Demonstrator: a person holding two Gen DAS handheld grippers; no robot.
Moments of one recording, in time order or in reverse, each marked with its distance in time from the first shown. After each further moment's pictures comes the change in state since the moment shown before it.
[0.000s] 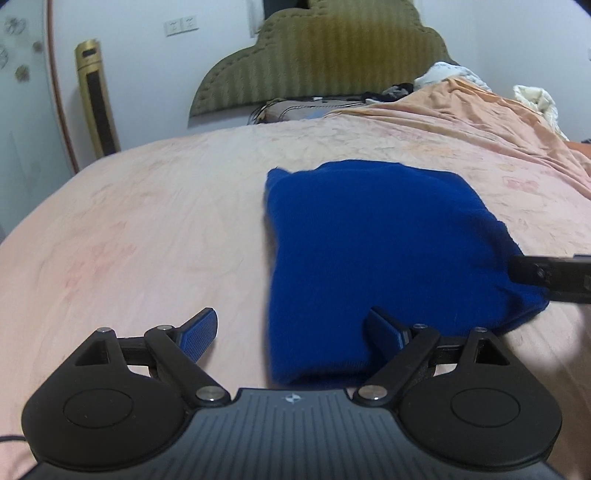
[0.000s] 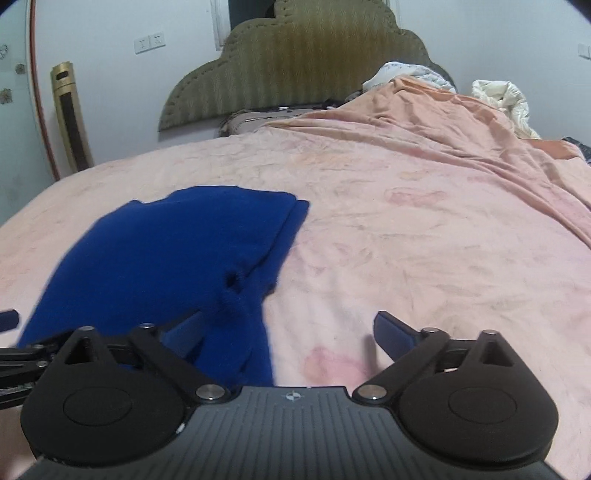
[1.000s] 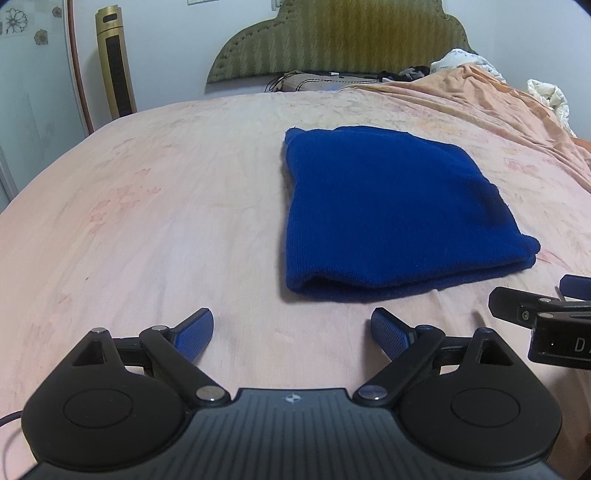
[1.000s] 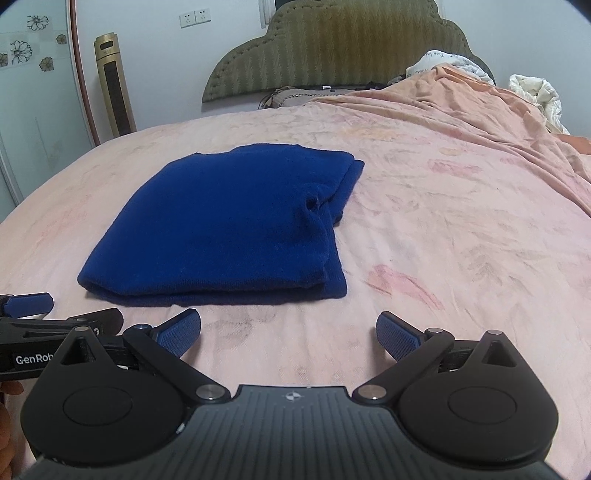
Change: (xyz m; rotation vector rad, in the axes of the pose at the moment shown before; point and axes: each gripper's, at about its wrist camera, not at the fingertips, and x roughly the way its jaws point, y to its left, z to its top) left arm -0.028 0.004 -0.026 -0.059 0.091 0.017; right arm -0.039 0.033 -0.039 -0.079 0.076 0.089
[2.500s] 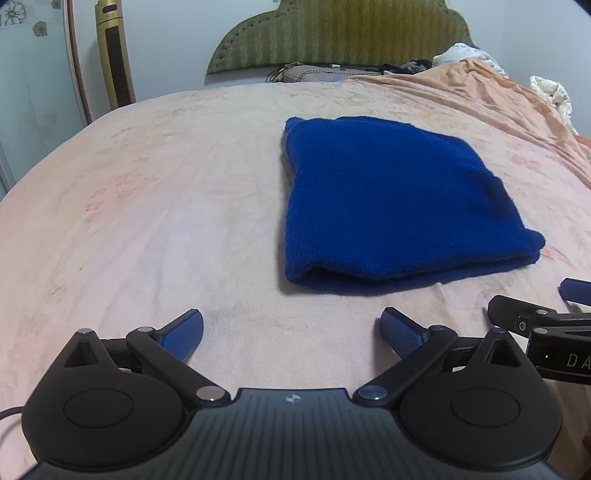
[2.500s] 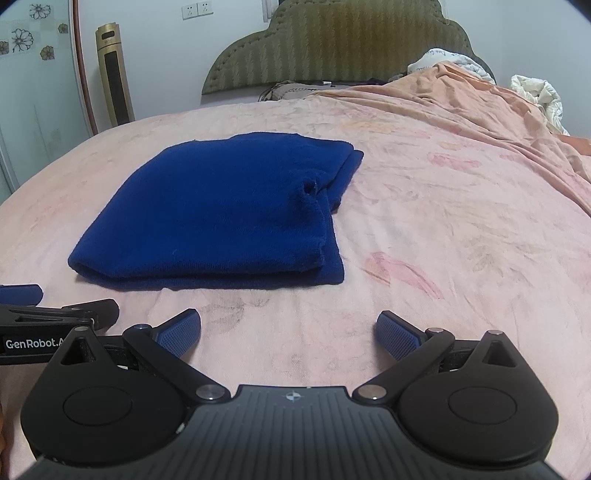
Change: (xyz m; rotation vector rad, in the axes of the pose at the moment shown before) left arm 0.005 0.003 0.000 -0.007 0.021 -0.016; right arm 0.004 -0.002 -0.008 -0.025 0.015 -0.014
